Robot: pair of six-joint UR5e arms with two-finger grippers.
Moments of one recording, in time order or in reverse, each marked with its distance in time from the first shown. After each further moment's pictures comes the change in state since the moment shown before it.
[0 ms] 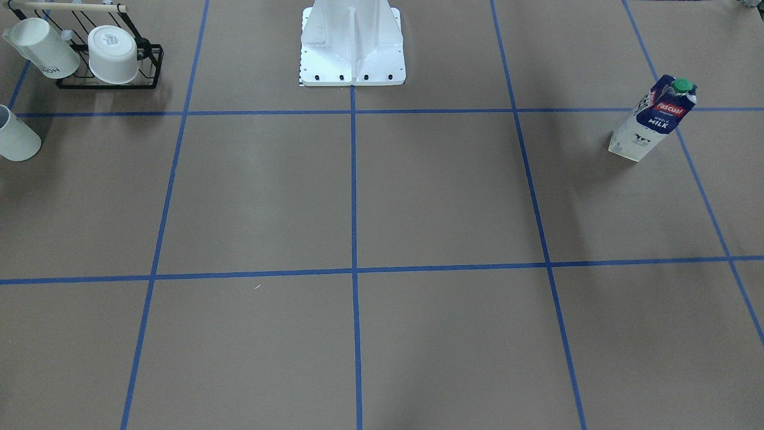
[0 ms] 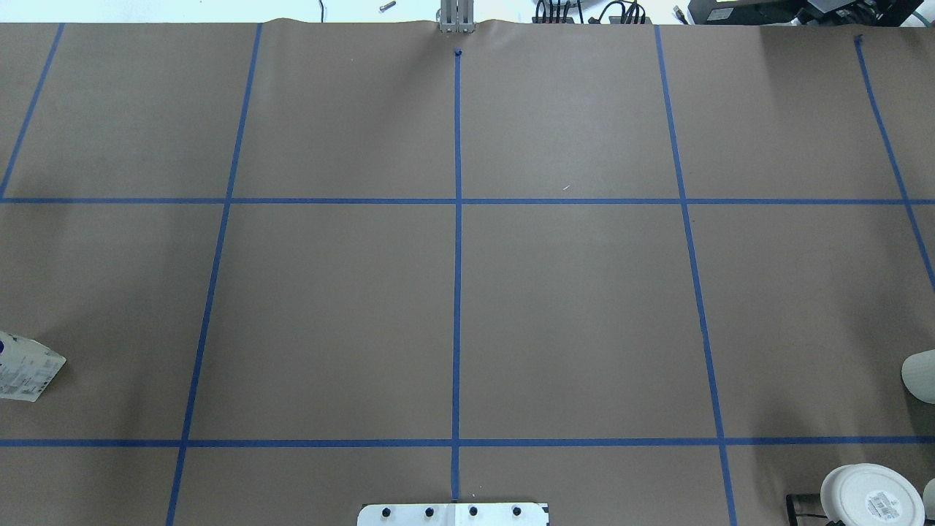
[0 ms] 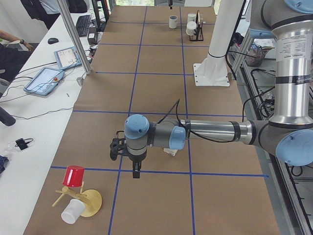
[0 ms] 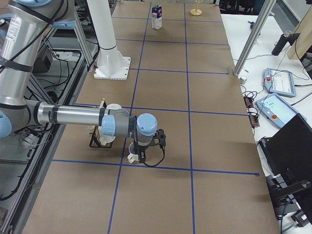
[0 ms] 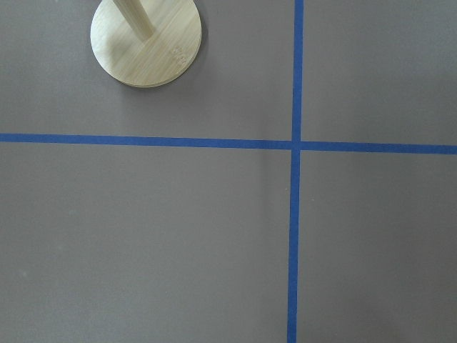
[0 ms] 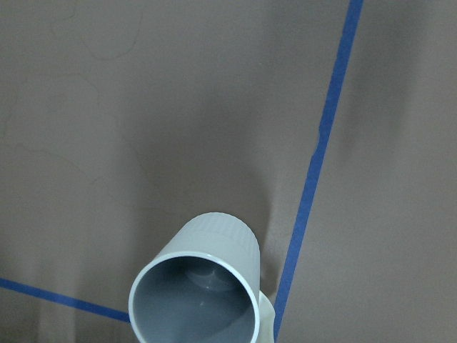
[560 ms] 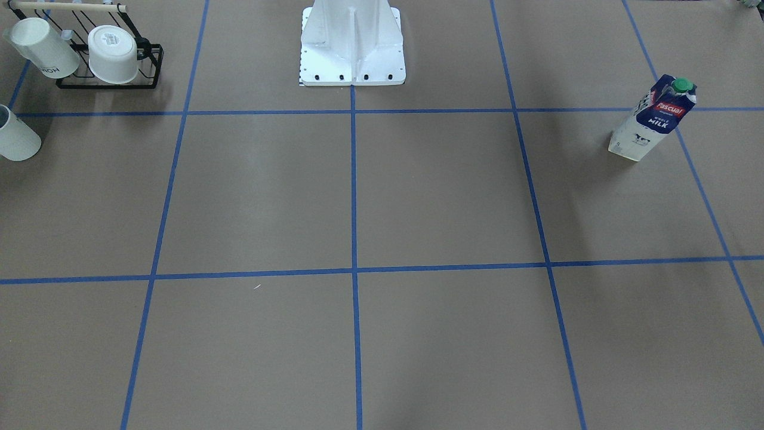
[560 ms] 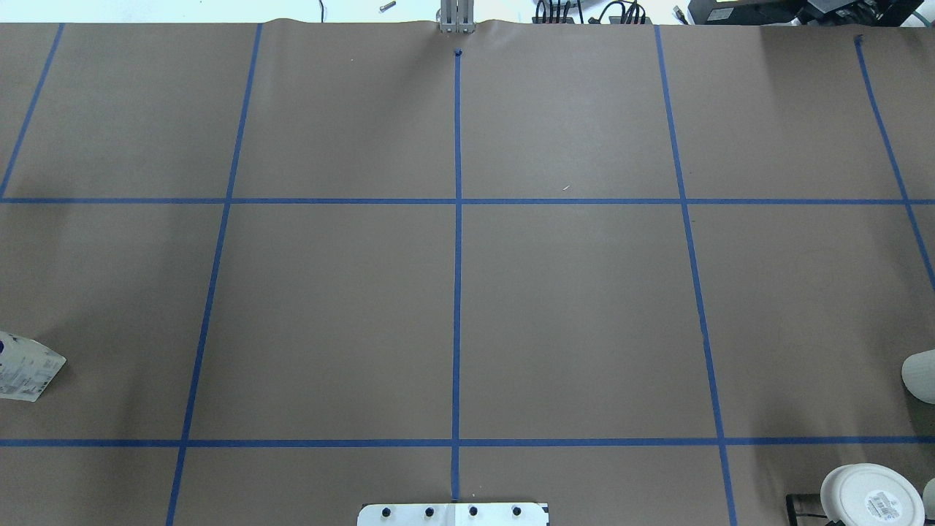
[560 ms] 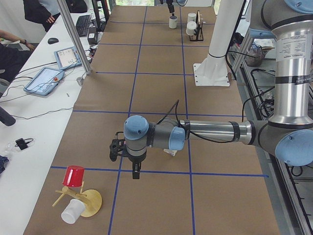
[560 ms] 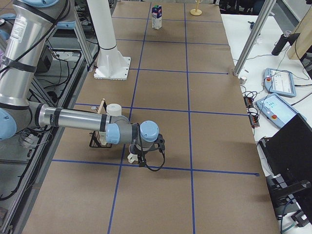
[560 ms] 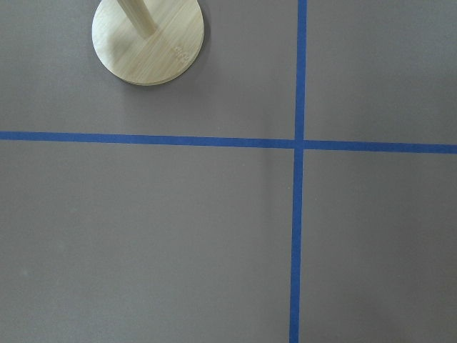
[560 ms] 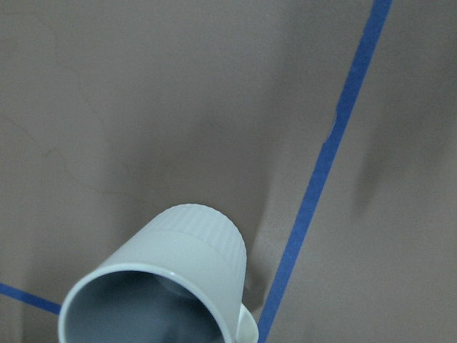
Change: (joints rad) left arm 0.000 -0.004 0.008 0.000 0.001 0.002; right arm -0.087 0.011 -0.136 0.152 0.002 0.004
